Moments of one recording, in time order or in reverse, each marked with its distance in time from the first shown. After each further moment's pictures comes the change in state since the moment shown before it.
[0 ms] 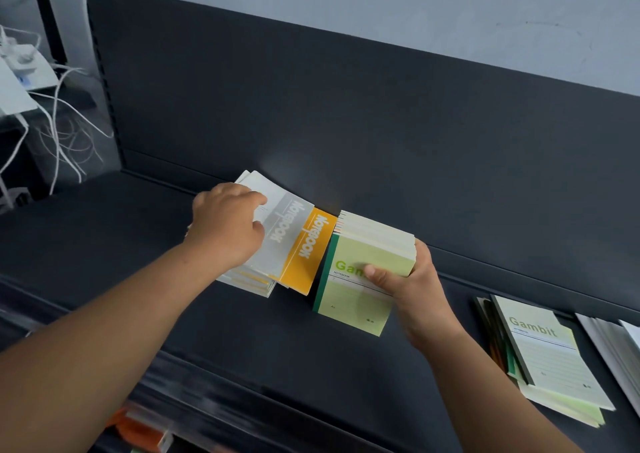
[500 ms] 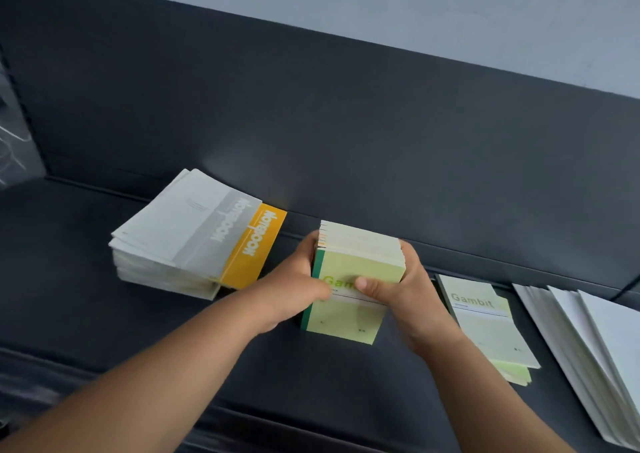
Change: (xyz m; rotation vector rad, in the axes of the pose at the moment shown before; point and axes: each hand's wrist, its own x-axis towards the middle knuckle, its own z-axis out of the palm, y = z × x) left_hand -0.045 0.133 0.045 -1.017 -0.682 -0.020; right_hand -0.023 -0.005 -0.063 -0.039 -0.031 -0.016
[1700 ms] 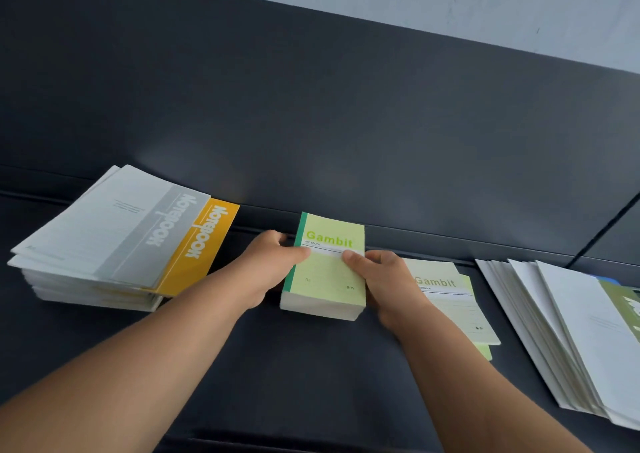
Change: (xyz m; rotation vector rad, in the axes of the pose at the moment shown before) left_hand 0.054 0.014 0.026 -0.018 0.211 -0.282; right_hand 0.029 0.032 -0.041 -0.103 0.353 0.461
